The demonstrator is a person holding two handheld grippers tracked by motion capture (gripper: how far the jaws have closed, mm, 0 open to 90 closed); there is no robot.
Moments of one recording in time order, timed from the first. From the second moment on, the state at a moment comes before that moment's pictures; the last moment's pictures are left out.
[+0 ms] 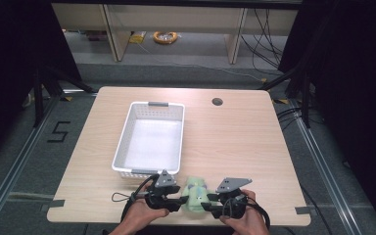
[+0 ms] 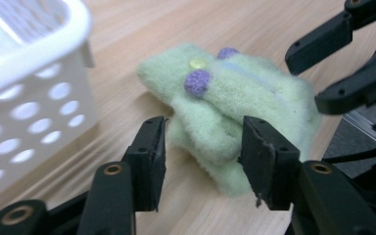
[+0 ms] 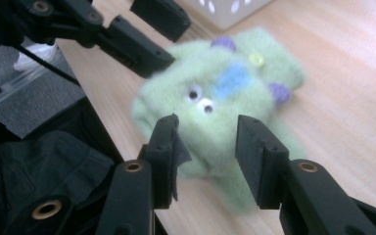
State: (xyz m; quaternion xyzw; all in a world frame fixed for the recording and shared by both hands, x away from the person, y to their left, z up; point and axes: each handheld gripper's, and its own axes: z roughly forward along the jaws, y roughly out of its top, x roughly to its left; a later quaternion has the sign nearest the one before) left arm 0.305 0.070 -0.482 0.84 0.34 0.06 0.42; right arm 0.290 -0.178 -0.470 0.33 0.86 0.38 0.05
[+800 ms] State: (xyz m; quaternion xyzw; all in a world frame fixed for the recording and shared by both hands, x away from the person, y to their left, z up) left arm 0.284 0.045 -0.489 0.86 0.31 0.10 0.39; right arm 0.391 -0.152 -0.481 0.34 0.88 0.33 -0.01
